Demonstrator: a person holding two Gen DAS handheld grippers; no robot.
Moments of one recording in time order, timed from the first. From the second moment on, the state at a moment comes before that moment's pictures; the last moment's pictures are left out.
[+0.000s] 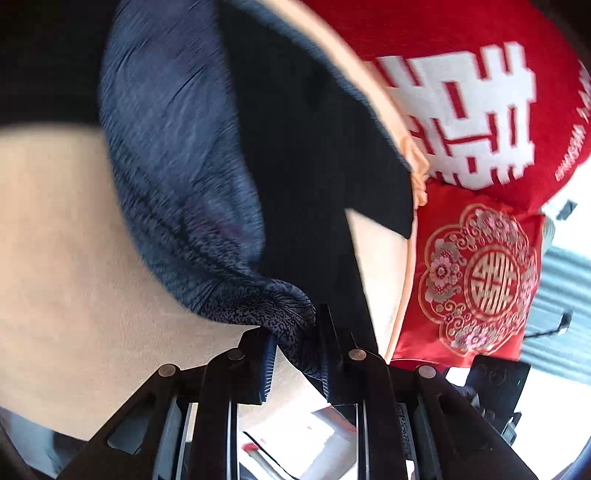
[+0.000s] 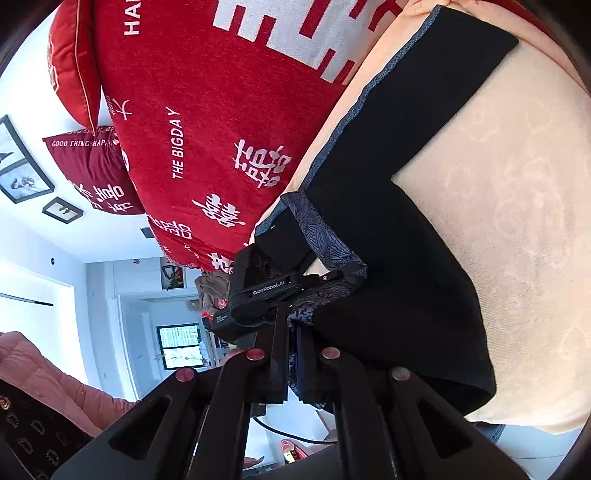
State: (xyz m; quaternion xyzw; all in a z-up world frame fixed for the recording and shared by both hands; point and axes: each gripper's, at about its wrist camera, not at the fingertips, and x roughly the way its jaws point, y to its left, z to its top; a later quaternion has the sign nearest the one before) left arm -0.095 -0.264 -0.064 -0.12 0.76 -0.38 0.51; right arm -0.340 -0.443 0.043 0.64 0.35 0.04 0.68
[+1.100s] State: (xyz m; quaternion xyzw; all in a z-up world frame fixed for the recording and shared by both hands) left arm -0.037 -0.468 -0.041 0.14 0.61 -0.38 0.68; right arm -0.217 -0.685 -0.036 0.43 0.49 -0.18 0.73
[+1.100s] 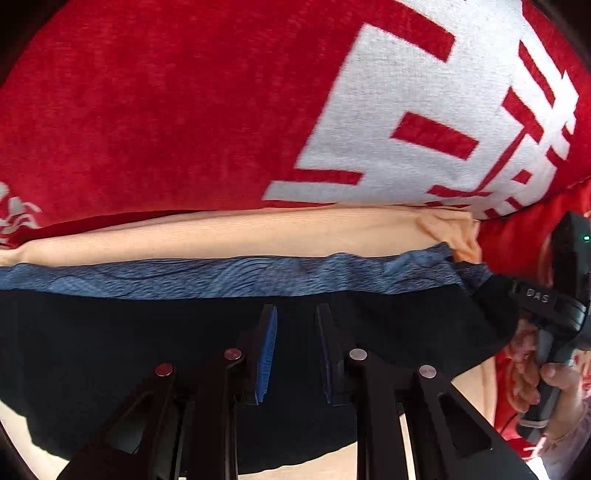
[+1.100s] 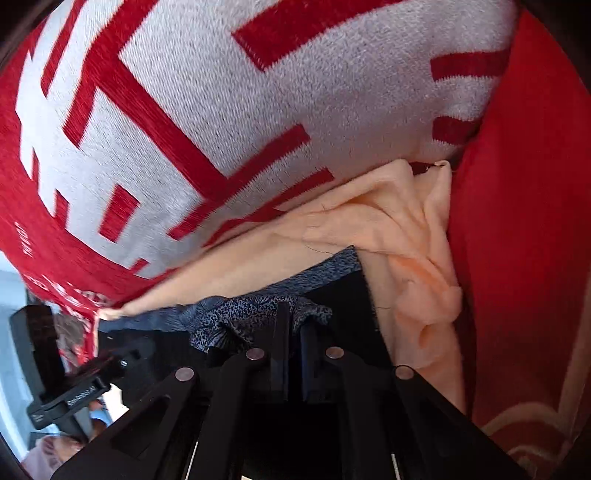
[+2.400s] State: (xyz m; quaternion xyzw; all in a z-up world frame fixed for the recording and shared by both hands) left arm -0.032 -0.360 -0.091 0.20 0.60 -0.25 0.73; right arm -0.296 -0.617 -0.039 0.40 0.51 -0.34 0.68
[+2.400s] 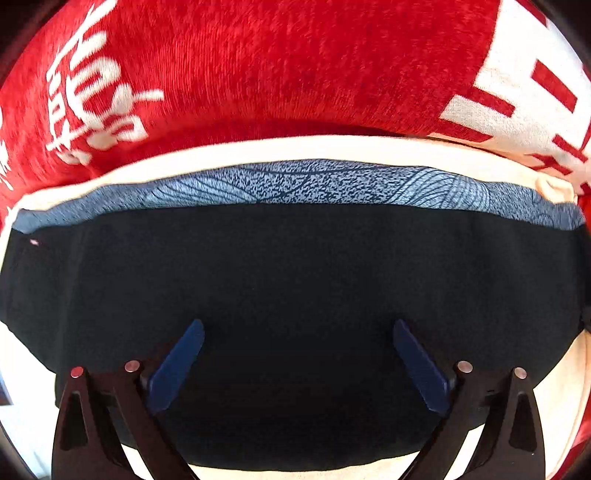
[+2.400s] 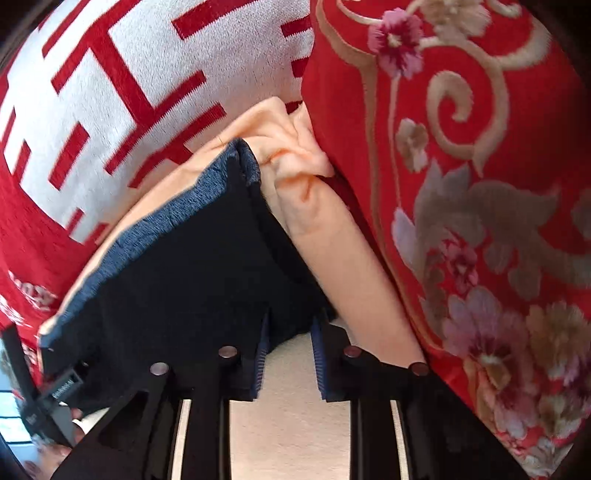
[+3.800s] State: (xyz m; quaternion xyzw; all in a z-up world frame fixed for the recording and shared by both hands) left arm 0.102 -0.147 -0.048 0.18 0.60 -0.26 0.74; right arm -0.193 -0.382 -0.053 0.66 0.38 -0.04 0.64
